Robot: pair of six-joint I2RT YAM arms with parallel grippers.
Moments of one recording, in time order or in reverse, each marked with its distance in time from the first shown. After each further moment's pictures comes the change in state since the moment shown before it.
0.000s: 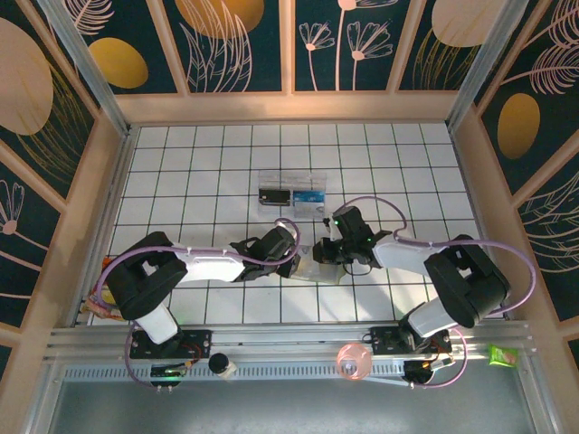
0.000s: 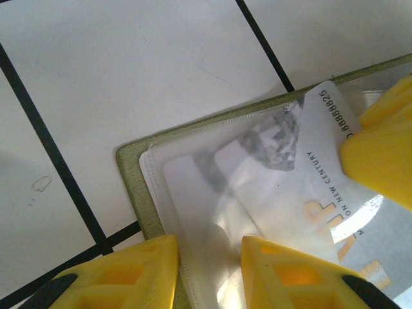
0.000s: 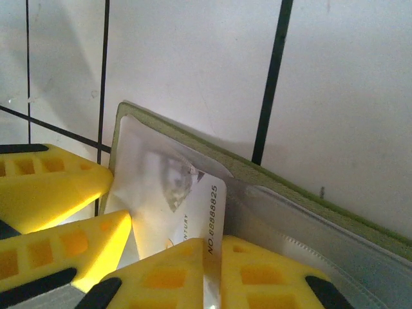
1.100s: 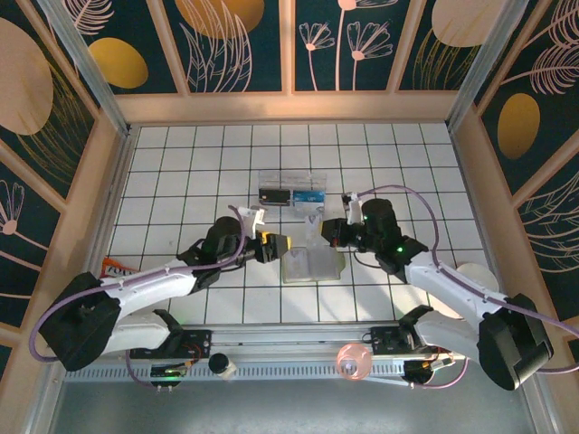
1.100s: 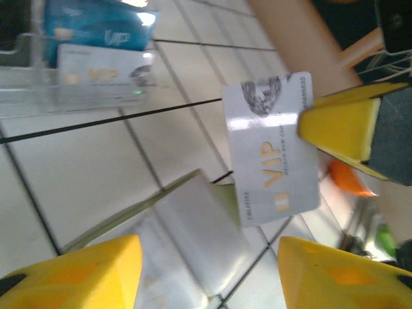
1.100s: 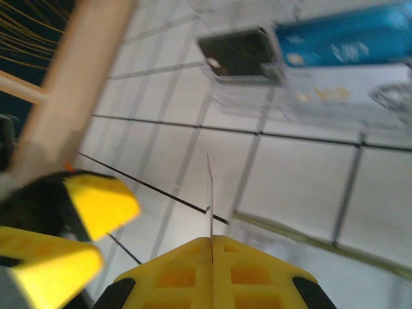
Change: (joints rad) left arm 0.225 -0.439 -0.287 0.393 0.378 -0.179; right arm -0.052 -0.412 -0.042 0.116 -0.017 0.032
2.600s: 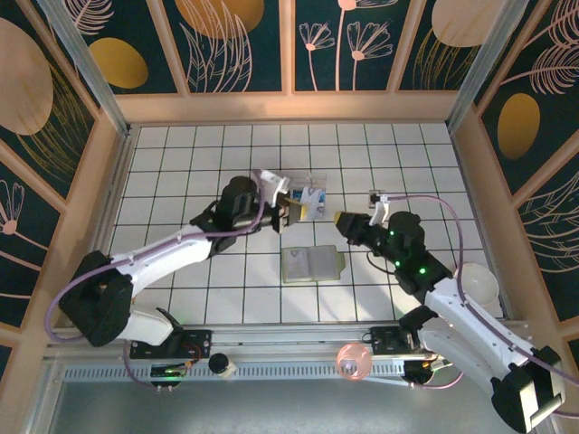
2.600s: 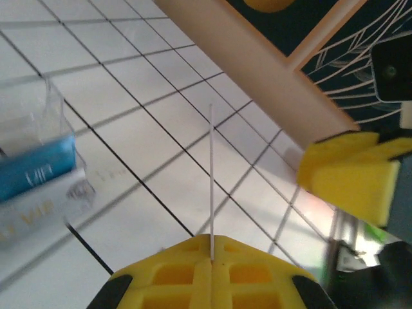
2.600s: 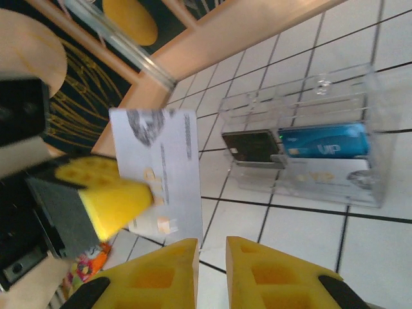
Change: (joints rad) left arm 0.022 0.207 0.495 -0.307 0.105 0.344; right arm -0.050 -0.319 -0.084 -0.013 0.141 0.043
